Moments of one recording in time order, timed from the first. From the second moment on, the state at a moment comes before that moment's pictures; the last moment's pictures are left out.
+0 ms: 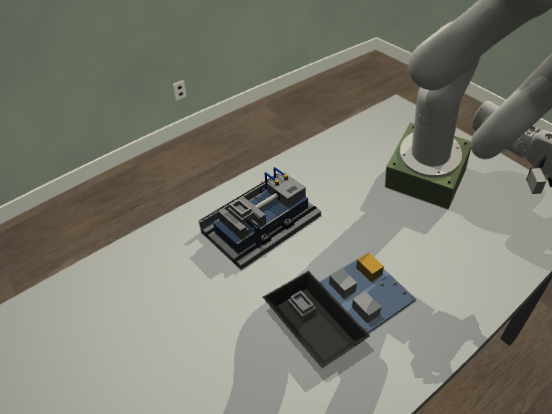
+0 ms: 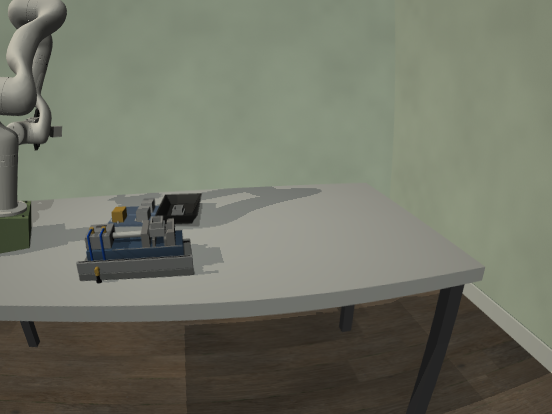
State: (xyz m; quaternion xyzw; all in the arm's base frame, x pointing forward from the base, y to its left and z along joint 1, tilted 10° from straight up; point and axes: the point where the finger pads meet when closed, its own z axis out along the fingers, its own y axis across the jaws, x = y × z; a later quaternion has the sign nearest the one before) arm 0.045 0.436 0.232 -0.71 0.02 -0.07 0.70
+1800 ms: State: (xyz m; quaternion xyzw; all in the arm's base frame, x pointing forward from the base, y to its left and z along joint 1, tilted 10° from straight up) arm 0.106 0.481 0.216 -0.71 0.18 0.16 0.66
